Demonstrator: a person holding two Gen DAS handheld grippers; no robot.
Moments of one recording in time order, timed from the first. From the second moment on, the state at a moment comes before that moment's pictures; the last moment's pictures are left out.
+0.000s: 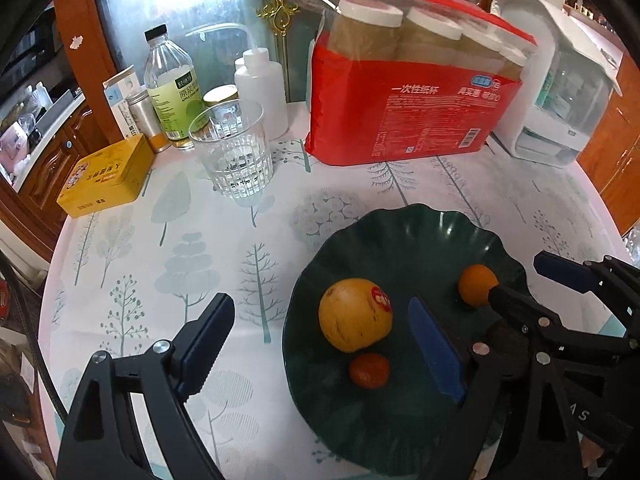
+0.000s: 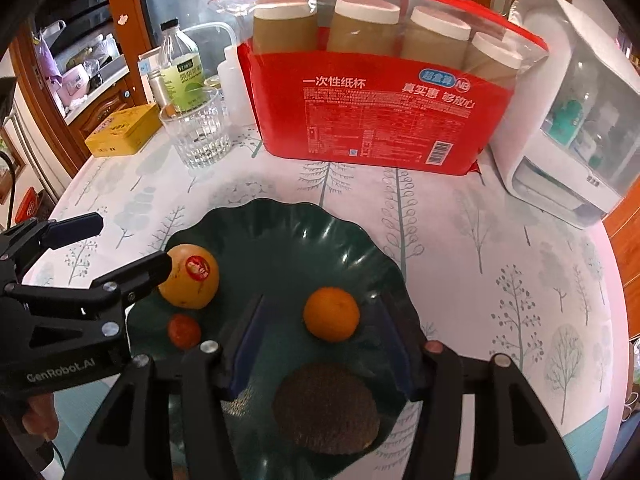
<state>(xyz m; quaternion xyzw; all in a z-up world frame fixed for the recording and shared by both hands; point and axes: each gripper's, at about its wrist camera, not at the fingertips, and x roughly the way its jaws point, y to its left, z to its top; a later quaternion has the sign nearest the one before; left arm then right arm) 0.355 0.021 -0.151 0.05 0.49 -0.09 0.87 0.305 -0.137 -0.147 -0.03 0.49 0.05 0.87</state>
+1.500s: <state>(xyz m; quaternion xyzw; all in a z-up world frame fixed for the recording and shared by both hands) 0.107 0.027 0.003 0.00 0.41 -0.12 0.90 0.054 -0.150 0.001 0.00 0.44 0.05 0.90</state>
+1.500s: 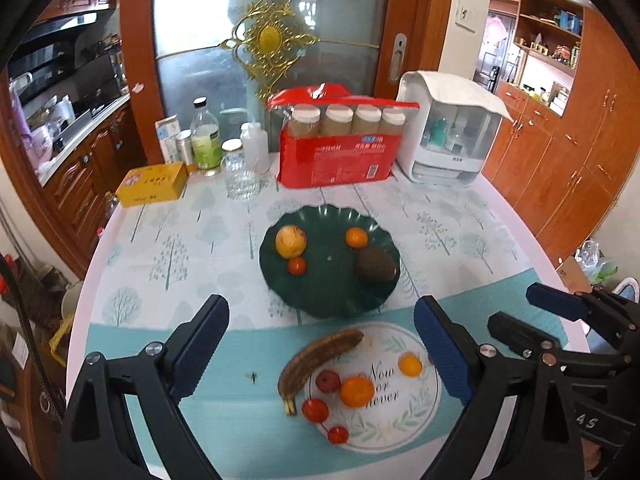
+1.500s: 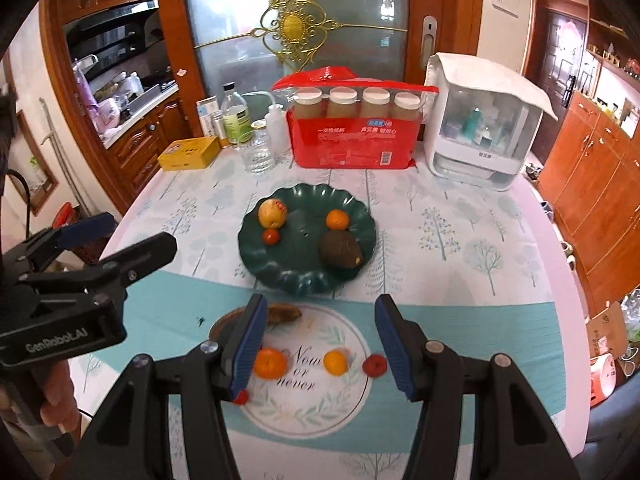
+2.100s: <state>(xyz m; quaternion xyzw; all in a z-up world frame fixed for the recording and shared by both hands) 0.038 0.023 -0.050 0.01 0.47 -0.05 0.88 -0.002 -0.199 -0.028 0.02 0.46 0.05 0.89</state>
